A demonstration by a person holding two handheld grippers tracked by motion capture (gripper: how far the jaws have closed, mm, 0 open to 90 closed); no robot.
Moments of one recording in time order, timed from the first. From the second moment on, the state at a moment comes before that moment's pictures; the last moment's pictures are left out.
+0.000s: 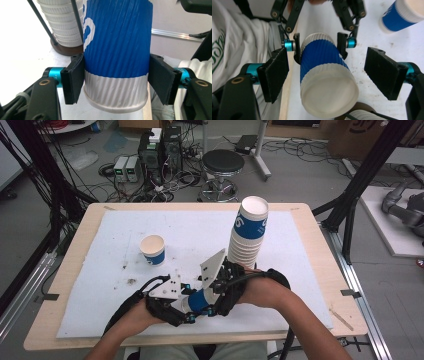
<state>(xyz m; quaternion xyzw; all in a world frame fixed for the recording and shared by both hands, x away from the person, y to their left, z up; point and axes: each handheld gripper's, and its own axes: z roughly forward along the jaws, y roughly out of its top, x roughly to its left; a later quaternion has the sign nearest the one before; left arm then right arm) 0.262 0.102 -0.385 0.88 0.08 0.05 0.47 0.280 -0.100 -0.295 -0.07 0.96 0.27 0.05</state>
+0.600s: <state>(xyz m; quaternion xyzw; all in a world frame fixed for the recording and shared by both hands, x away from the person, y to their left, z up) 0.259 0.096 -0.386 0.89 0.07 0.05 0.45 0.277 -0.076 -0.320 -0.10 0.98 0.15 0.05</state>
